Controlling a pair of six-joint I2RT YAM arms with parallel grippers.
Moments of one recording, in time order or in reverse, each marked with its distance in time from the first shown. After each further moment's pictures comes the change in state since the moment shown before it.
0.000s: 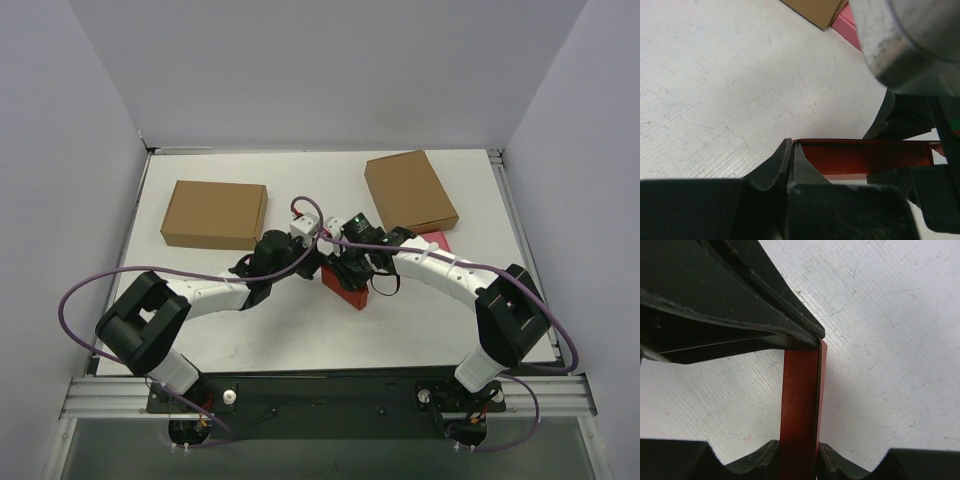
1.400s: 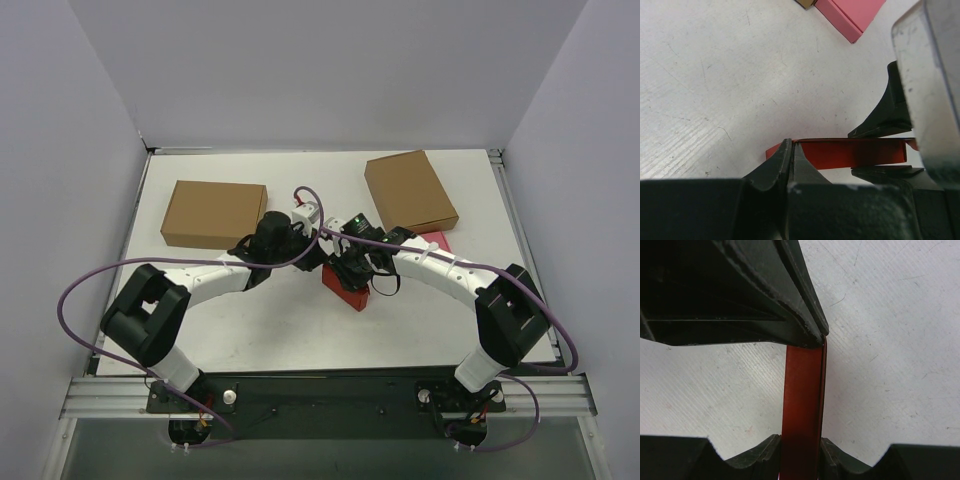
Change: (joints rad) left arm 0.074 0.043 0.160 -0.238 0.207 -0.077; right arm 0.008 0.000 0.000 -0.010 0.001 0.003
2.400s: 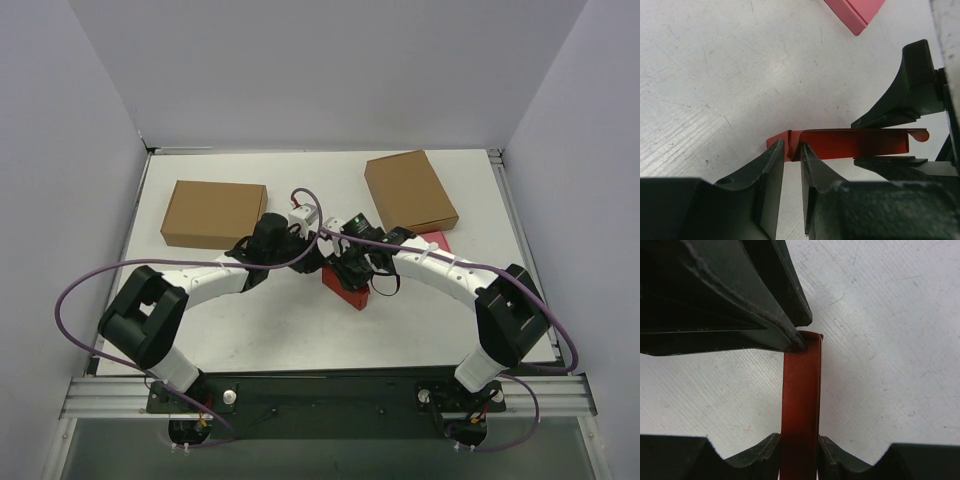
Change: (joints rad) left arm 0.013 -0.020 -0.026 -0.018 0.005 -0.015; right arm 0.003 0.000 0.000 0.004 0.007 -0.006
